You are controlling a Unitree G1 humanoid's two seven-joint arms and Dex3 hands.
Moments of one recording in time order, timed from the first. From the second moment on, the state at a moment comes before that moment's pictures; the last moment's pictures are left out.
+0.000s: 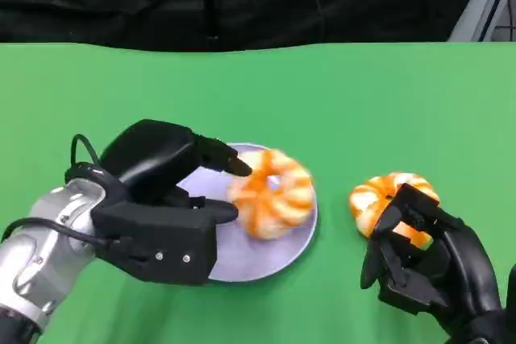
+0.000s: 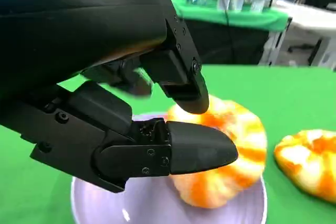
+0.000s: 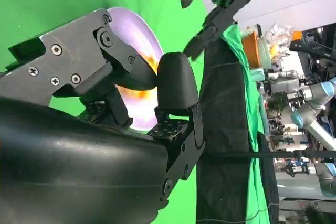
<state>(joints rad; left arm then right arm) -0.44 0.40 -0.36 0.30 0.60 -0.35 -0.10 0.12 0.08 0.05 -0.03 0.21 -0.11 0.25</state>
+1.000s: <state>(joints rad) -0.22 0.31 -0.10 0.04 -0.08 -0.06 -0.42 0.12 0.08 0.06 -0.03 0.21 -0.11 0.24</state>
